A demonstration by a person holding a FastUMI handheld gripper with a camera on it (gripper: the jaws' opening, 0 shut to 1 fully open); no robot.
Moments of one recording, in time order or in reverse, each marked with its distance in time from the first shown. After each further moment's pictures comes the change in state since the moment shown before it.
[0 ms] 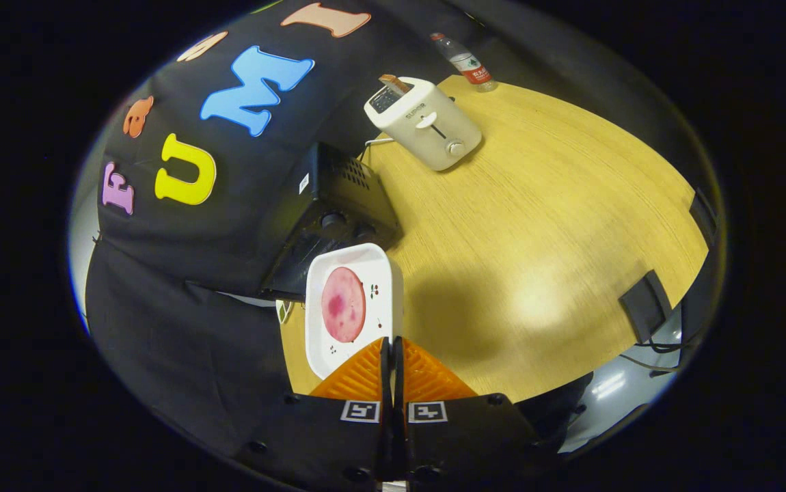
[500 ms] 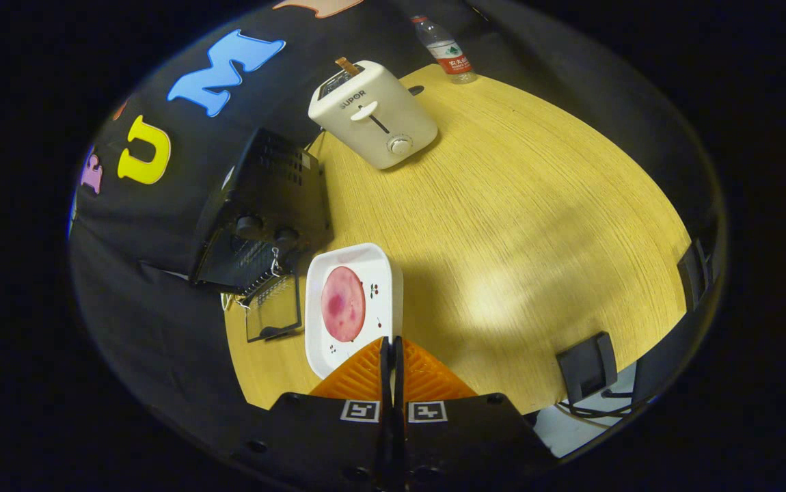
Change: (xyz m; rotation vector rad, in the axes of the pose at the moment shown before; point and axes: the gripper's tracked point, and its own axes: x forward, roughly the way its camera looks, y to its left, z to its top) arm 0.014 -0.089 0.045 -0.064 0.052 -0.152
